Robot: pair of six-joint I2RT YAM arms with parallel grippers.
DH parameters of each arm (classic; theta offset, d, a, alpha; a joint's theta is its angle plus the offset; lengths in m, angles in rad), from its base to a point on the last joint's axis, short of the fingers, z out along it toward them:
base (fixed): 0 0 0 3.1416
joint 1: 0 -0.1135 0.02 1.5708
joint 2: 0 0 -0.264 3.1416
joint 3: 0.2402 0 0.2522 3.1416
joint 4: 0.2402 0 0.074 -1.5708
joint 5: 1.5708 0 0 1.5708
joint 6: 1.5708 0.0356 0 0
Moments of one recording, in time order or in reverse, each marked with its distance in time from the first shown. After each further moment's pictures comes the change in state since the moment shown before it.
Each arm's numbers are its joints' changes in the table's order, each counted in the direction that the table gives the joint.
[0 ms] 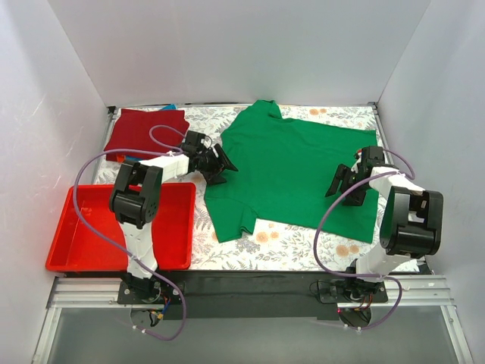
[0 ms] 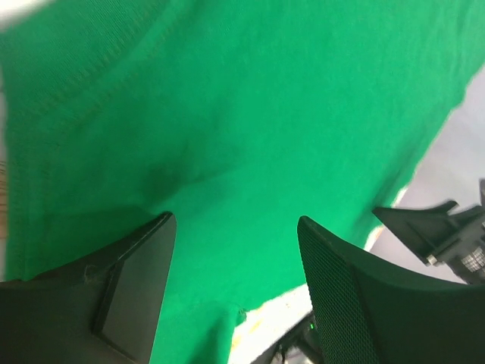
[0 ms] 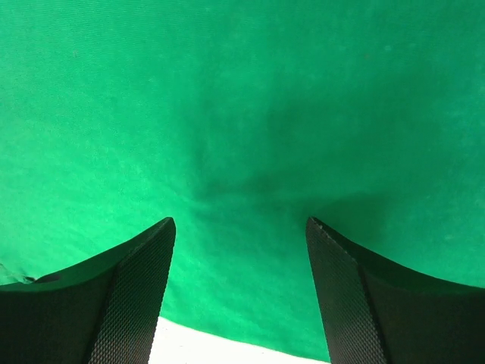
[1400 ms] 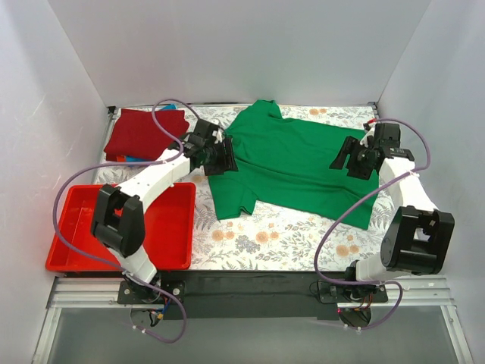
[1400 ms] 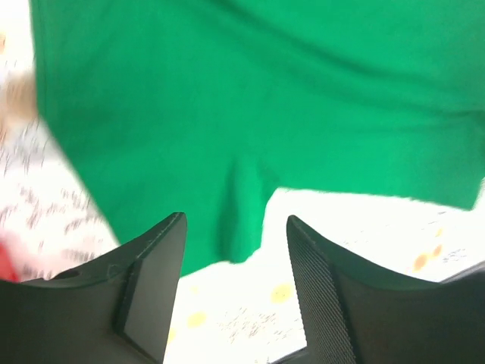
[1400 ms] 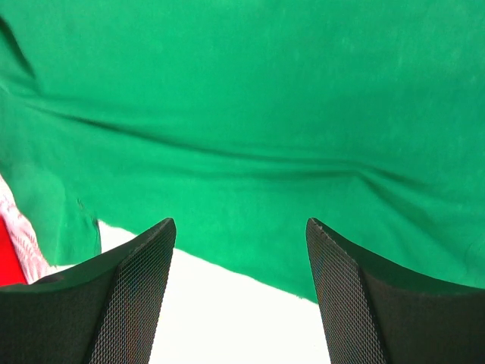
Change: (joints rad) left arm 0.157 -0.278 0.135 0.357 -0.321 0.296; right arm 0.000 -0.119 0.224 0.074 -0.075 -0.020
